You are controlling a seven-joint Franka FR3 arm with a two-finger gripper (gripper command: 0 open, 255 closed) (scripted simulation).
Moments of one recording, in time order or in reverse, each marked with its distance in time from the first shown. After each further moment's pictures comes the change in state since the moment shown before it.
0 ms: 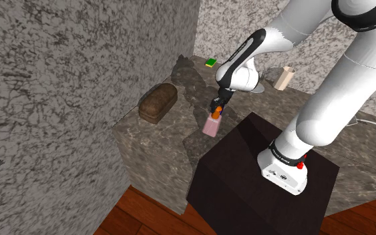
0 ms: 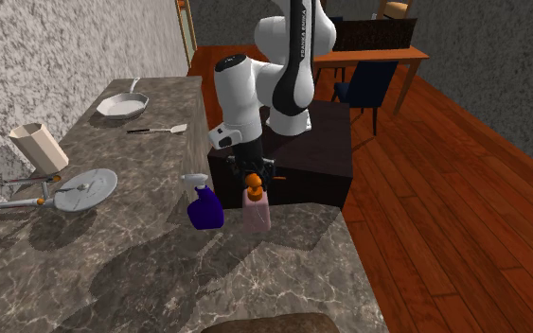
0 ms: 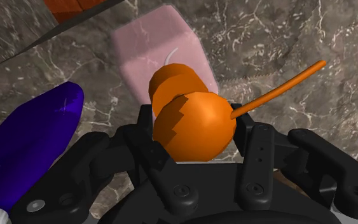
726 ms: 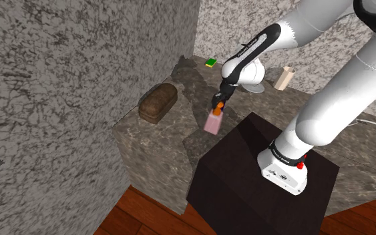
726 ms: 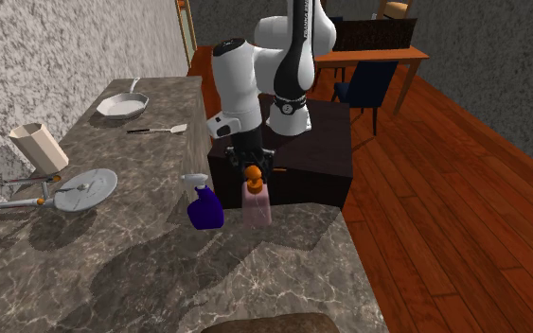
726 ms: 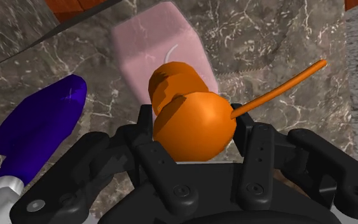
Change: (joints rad) arm -0.017 -0.117 -0.026 -0.024 -0.192 -0.080 0.153
